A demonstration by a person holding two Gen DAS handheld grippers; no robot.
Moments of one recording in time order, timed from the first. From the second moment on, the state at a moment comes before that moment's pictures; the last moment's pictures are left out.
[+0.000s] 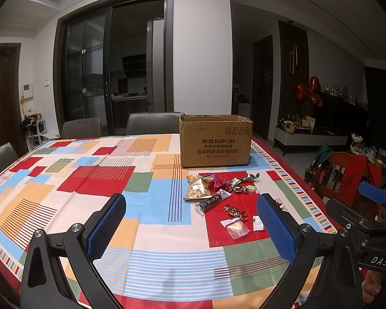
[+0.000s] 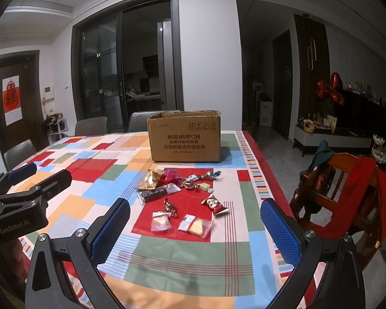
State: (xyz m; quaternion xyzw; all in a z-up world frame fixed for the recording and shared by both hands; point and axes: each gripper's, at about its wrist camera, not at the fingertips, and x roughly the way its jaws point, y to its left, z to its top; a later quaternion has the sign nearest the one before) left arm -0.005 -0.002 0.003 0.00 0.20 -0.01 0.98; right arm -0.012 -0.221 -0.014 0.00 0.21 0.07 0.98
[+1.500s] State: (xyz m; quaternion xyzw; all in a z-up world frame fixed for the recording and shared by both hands) left arm 0.103 -0.049 -0.033 0.00 0.32 -0.10 0.94; right arm 0.087 -0.247 -0.051 0.01 0.31 0.12 0.94
